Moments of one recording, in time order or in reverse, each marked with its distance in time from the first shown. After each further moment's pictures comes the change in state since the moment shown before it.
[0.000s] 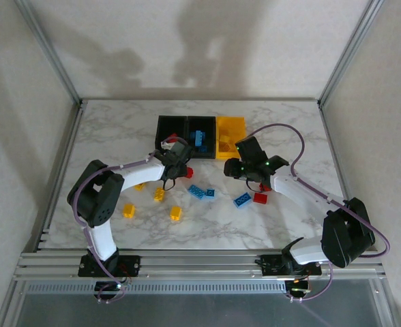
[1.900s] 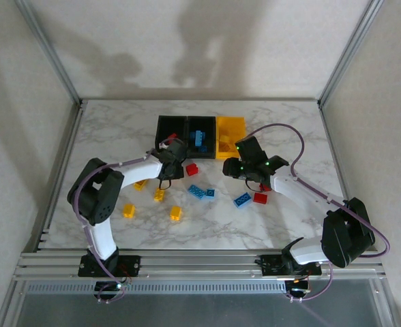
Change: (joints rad) left arm 0.043 0.002 0.002 -0.060 0.076 0.063; right arm 0.001 0.000 -0.001 0.018 -0.019 0.007
